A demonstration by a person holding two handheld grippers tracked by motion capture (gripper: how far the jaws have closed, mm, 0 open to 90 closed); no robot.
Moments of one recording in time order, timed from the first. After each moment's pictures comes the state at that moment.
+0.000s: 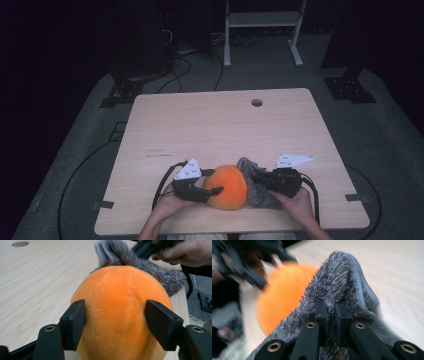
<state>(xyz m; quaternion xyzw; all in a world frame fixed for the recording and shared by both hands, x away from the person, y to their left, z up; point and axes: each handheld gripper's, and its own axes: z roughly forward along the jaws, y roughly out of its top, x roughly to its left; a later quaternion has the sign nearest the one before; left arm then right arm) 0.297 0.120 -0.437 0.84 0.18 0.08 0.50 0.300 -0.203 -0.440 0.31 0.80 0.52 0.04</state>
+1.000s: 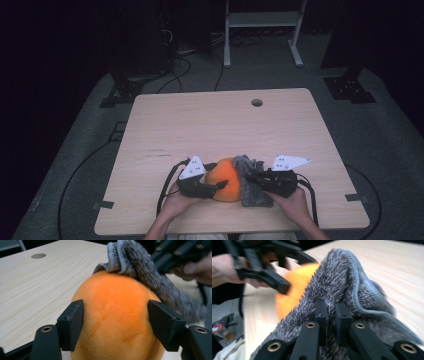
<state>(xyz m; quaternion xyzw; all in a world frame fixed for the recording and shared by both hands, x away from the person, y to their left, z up) 0.298 0.107 -0.434 0.82 0.21 0.13 0.51 0.296 -0.191 -0.435 0.26 0.80 0.53 0.07</state>
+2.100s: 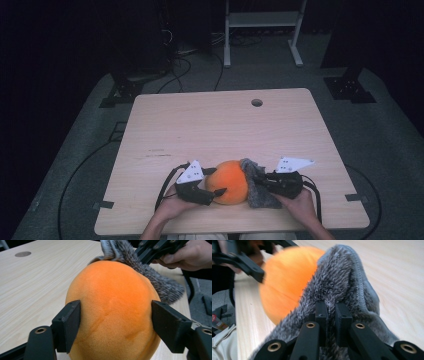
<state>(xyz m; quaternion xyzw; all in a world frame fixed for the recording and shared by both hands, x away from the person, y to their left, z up) 0.292 0.112 -0.439 0.83 0.17 0.10 0.51 0.295 -0.205 -0.444 0.27 0.82 0.50 0.08</state>
